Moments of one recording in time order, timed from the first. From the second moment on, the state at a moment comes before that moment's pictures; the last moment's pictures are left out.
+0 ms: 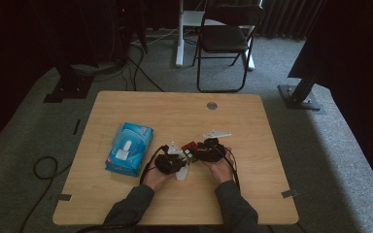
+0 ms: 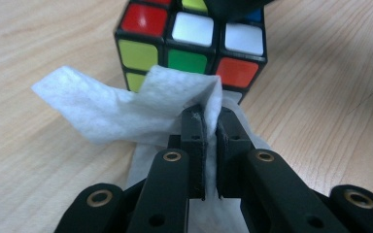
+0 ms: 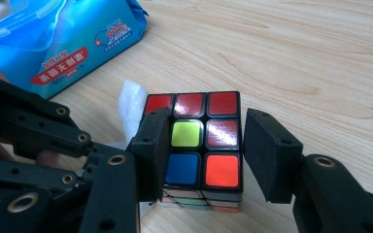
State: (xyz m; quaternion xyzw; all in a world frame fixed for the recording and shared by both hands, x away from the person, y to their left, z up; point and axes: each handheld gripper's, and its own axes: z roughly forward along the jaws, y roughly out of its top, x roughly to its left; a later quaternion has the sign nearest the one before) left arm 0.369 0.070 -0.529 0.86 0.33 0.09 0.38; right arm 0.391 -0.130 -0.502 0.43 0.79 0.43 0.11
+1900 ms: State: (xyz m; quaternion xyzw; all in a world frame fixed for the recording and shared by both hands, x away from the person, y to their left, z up) left arm 0.390 0.083 -0.503 0.83 0.35 0.12 0.41; right arm 0.391 -0.130 -0.503 0.43 0.79 0.43 0.11
